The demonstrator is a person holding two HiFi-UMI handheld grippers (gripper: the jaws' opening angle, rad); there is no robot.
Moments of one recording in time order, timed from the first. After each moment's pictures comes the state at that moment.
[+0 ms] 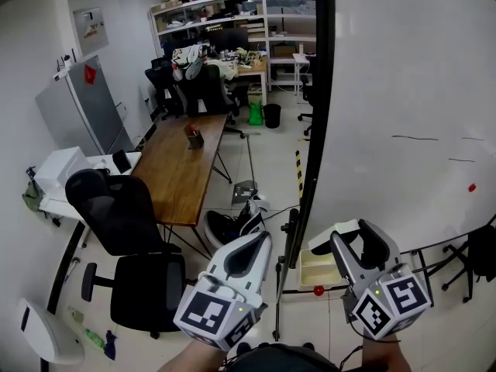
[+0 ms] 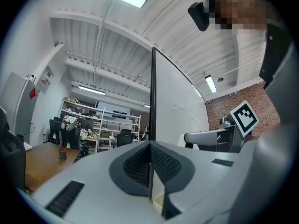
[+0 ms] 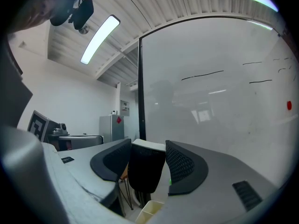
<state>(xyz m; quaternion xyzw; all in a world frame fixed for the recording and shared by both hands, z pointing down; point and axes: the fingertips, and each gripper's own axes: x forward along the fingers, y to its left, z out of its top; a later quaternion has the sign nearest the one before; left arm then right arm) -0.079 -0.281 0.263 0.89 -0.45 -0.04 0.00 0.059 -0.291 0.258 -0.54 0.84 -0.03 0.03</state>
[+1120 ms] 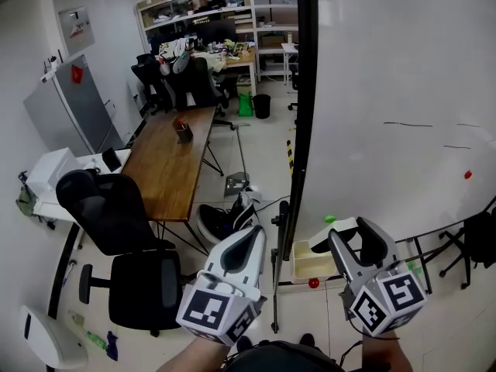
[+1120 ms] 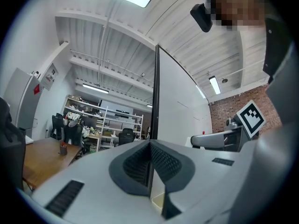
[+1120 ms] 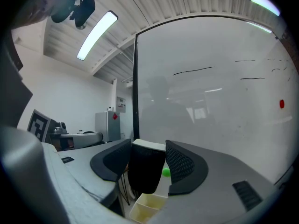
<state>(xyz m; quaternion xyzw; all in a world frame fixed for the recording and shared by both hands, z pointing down) -0.070 -0.296 0.289 0.89 -0.46 -0.05 0.03 0.078 -0.295 0.283 -0.56 0.83 -0.04 0.01</state>
